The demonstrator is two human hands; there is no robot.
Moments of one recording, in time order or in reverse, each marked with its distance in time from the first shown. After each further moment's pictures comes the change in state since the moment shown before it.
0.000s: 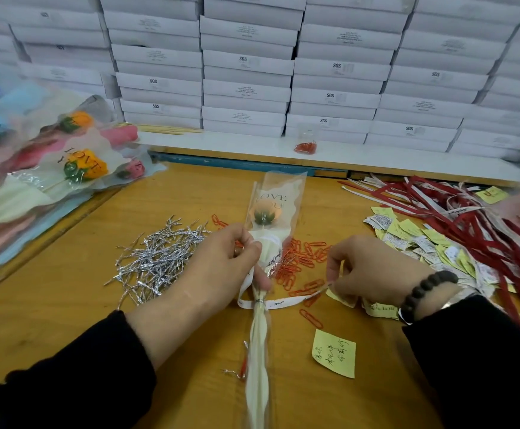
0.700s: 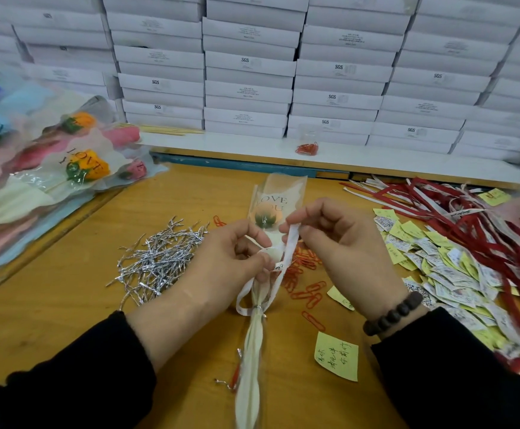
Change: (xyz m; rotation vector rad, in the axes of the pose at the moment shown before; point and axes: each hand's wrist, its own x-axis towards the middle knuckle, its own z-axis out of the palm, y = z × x) left_hand 0.002 0.001 -0.001 -0.175 -0.006 0.080; right_hand -0.001 -0.030 0.022 0.930 0.443 -0.499
